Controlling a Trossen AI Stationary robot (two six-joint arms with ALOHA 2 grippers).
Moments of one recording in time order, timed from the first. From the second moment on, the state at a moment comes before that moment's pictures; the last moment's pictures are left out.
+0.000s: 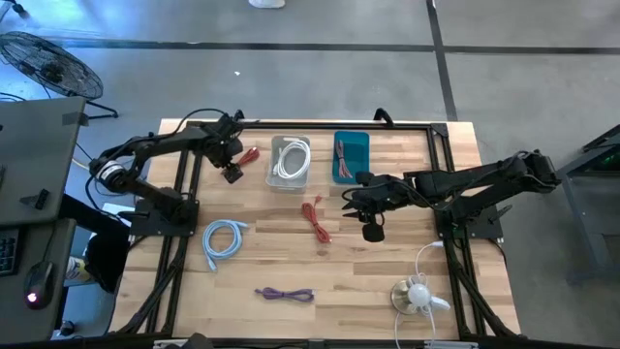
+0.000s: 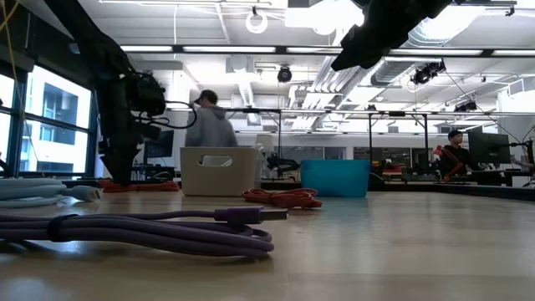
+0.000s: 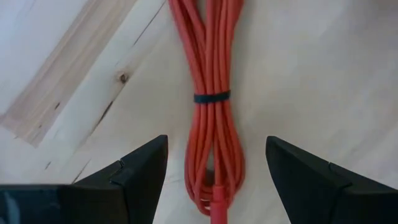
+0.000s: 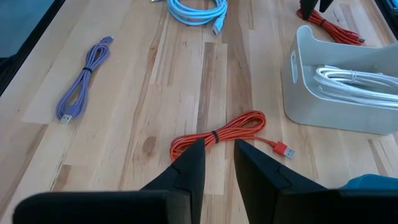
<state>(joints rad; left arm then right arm) 0.93 1.41 0.69 -0.61 0.07 0.26 0.08 1.27 0.90 -0.30 0.02 -0.01</state>
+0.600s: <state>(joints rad) 0.88 1.47 0.69 -0.61 -0.04 0.29 0.09 1.27 0.90 -0.30 0.02 0.00</state>
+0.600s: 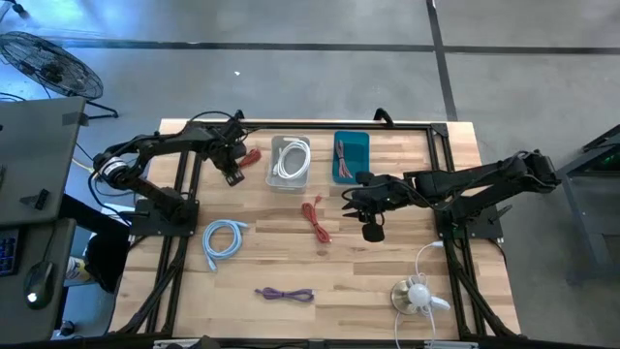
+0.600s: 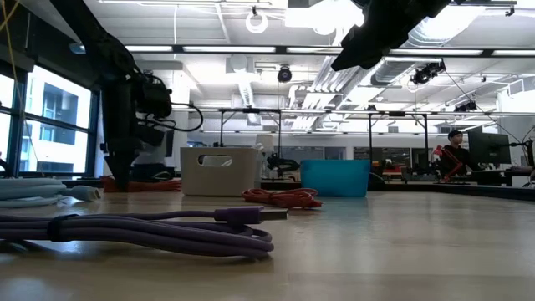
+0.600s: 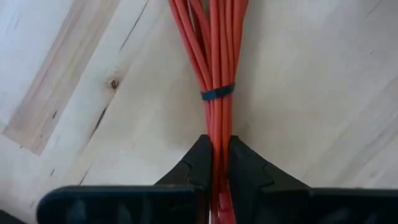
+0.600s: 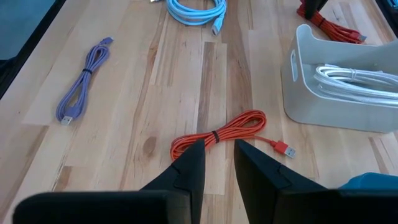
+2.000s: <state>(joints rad) 0.88 0.51 0.69 -0.70 0.42 0.39 0.00 1.27 0.90 -0.12 -0.05 -0.07</state>
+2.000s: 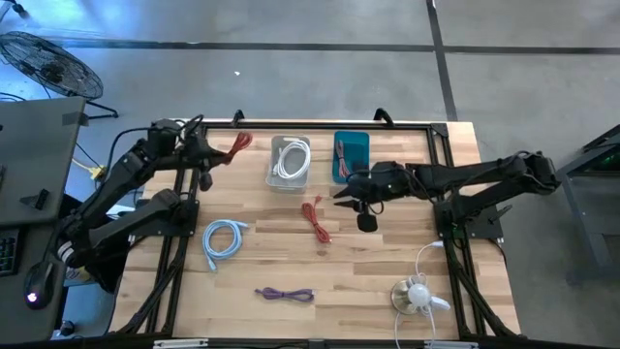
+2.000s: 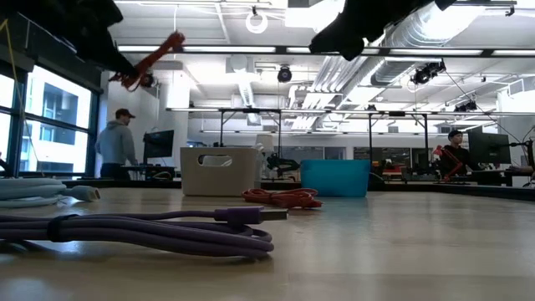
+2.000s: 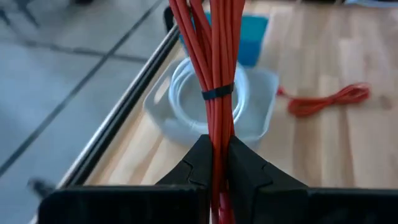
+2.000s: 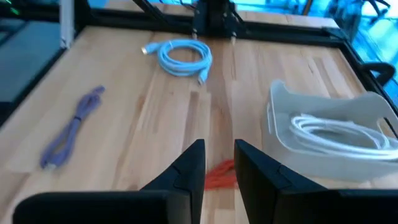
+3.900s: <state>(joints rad) 0.37 1.26 0.58 0.70 0.58 0.30 -0.16 1.43 0.90 0.38 -0.22 -0.19</state>
